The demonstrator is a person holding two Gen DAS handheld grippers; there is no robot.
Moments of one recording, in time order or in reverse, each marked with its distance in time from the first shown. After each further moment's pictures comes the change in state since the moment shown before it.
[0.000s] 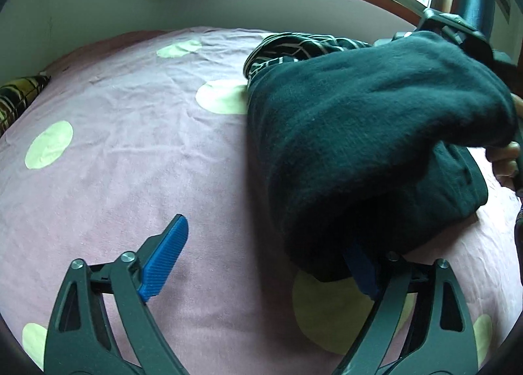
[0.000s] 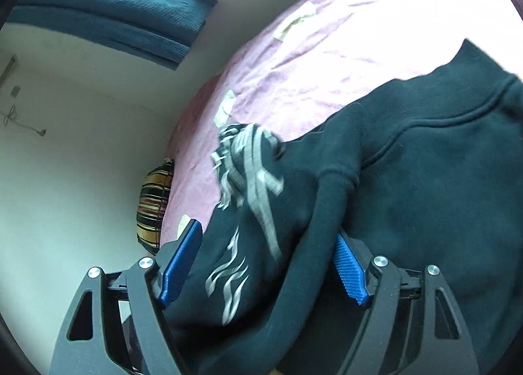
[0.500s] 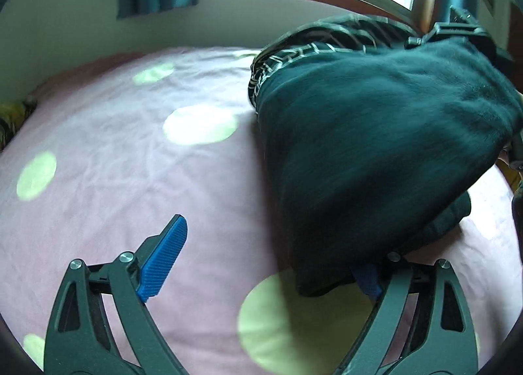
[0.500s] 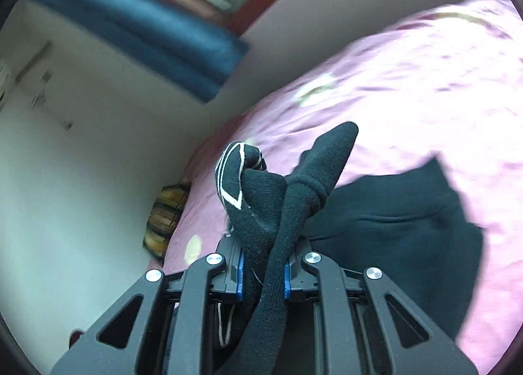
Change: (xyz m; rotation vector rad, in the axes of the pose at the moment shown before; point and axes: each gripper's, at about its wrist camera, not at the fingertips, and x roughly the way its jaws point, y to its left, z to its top) left arm -0.011 -0.057 0.019 0.098 -0.065 -0.027; right arm -0.119 -0.027 0.031 -0.125 -0.154 0.048
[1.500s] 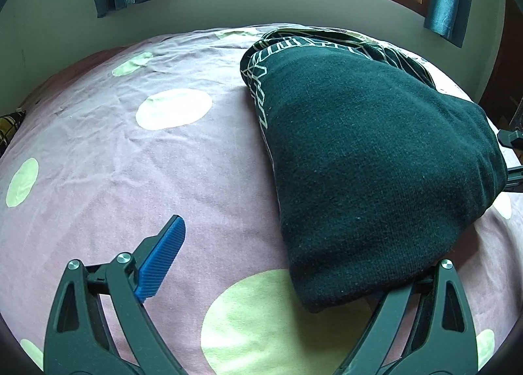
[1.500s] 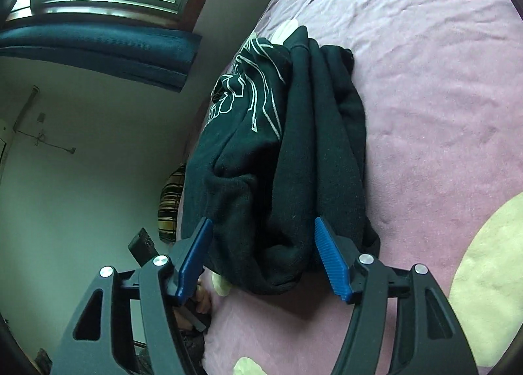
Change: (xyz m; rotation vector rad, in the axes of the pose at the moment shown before) left arm 0.037 -0.026 -0.008 0.050 0.087 0.020; right arm -0.075 -0.083 -0.146 0.236 0.054 0.068
